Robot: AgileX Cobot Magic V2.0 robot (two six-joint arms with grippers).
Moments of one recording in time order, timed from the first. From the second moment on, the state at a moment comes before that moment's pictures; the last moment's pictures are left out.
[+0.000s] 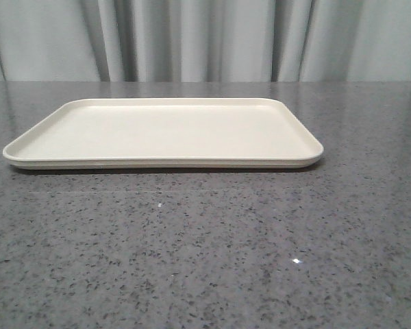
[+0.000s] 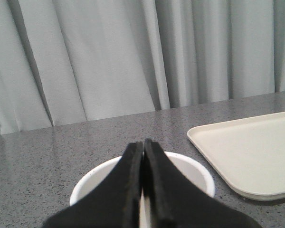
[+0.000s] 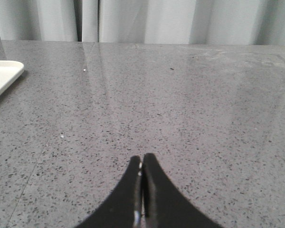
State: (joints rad) left arm -0.12 0.00 0.00 -0.01 -0.04 0.07; right arm -0.03 -0.01 0.03 -0.01 0.16 0.04
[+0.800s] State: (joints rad) left arm -0.12 0.00 0.00 -0.01 -0.08 0.07; right arm -0.03 -0.01 0.03 -0.01 0.13 0.04
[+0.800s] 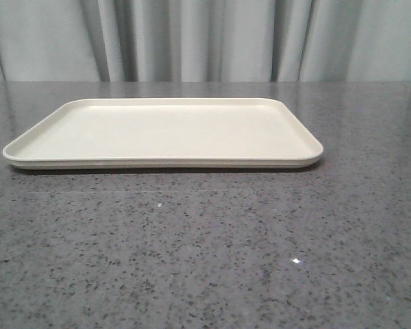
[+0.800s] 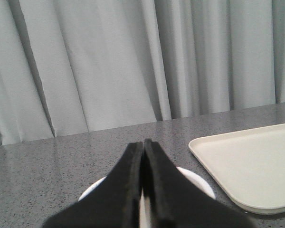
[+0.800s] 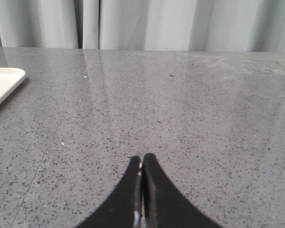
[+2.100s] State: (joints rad) left arm -0.12 0.20 -0.63 -0.07 0.13 -0.10; right arm -0.03 0.26 -0.58 0.15 0.14 0.04
